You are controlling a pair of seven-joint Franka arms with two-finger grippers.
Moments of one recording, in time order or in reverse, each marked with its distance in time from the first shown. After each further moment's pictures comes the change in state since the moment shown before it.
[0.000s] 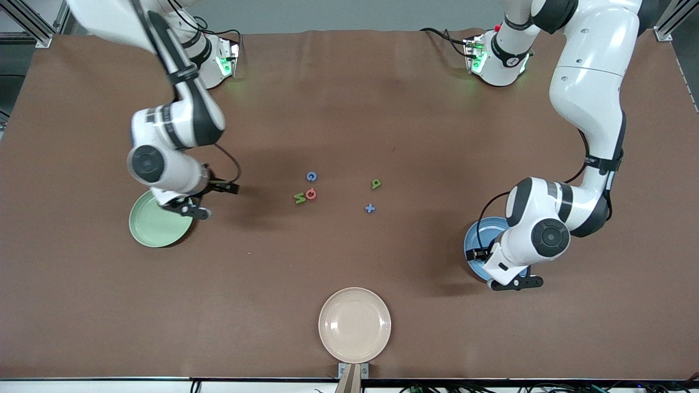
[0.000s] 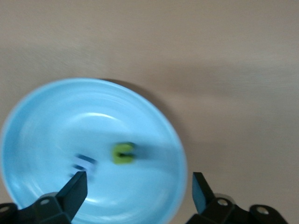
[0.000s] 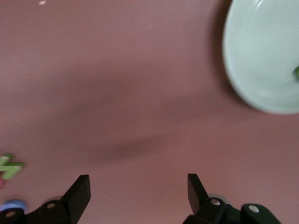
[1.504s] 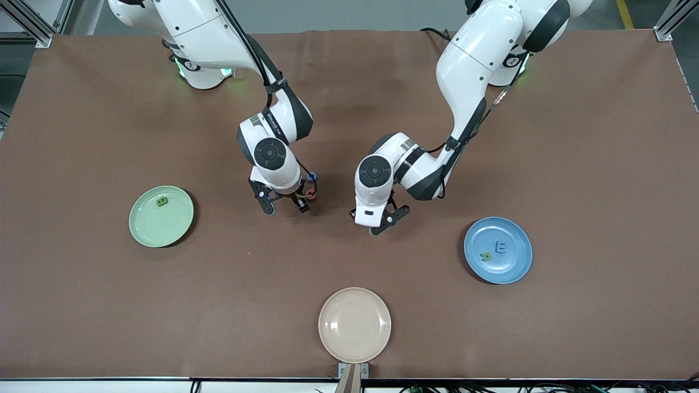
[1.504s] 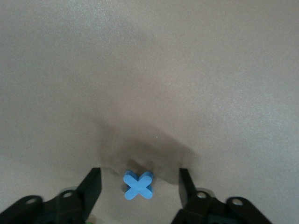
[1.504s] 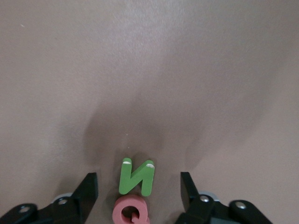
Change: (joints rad) left arm -0.445 0.115 -0.021 0.016 0.000 0.113 -0.920; right arm 0.265 0.304 -0.006 0.157 0.043 0.294 0.897
